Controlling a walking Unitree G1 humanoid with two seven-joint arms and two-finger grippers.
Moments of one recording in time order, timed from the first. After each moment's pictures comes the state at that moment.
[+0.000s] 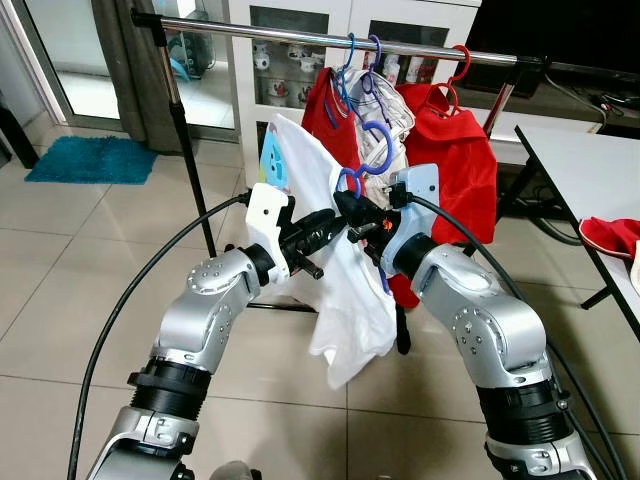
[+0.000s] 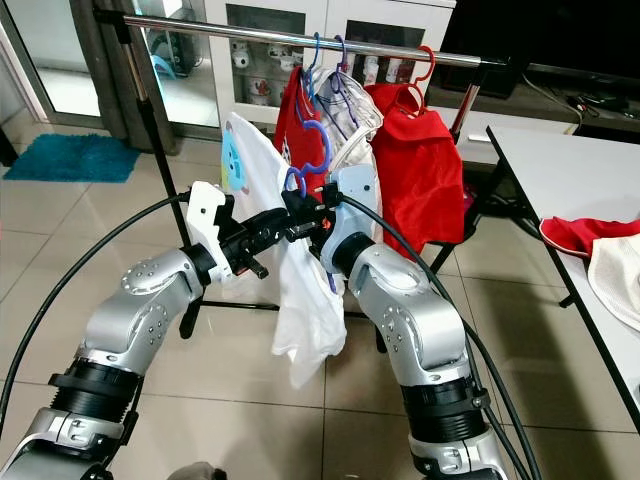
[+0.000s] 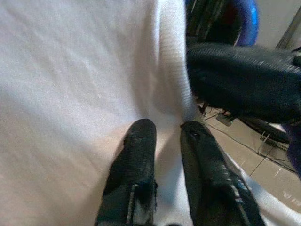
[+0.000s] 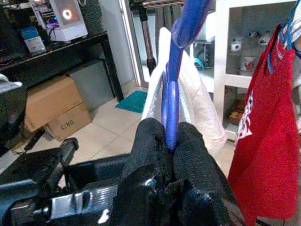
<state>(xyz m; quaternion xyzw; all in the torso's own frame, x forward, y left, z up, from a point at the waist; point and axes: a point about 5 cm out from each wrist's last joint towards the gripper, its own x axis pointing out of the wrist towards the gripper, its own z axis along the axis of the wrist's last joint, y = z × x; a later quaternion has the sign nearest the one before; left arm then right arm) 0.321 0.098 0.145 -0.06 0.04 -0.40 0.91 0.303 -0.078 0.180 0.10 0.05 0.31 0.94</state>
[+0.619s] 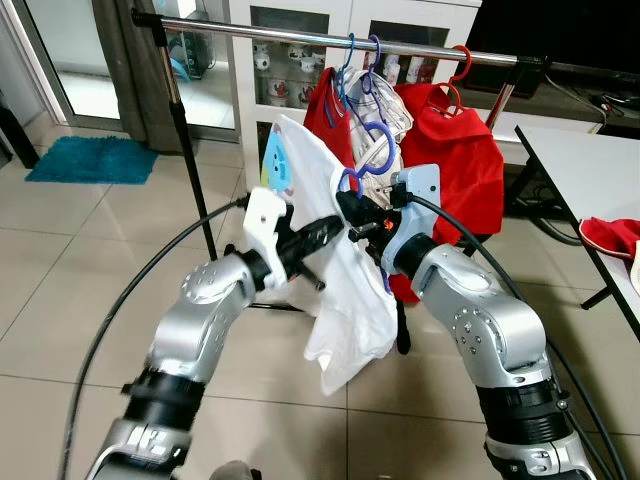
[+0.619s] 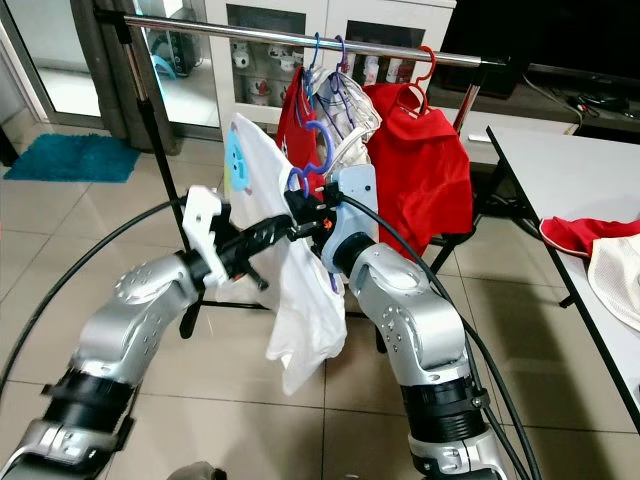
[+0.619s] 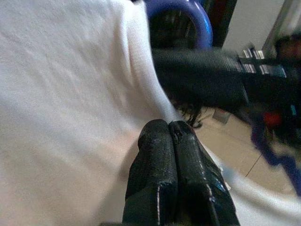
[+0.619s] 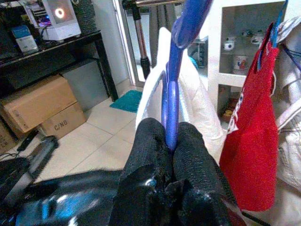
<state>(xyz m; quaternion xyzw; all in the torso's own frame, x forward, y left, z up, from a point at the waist) 0.307 0.103 0.146 -0.01 0.00 -0.42 0.91 0.304 -0.080 0.179 0.10 0.05 0.29 0.95</state>
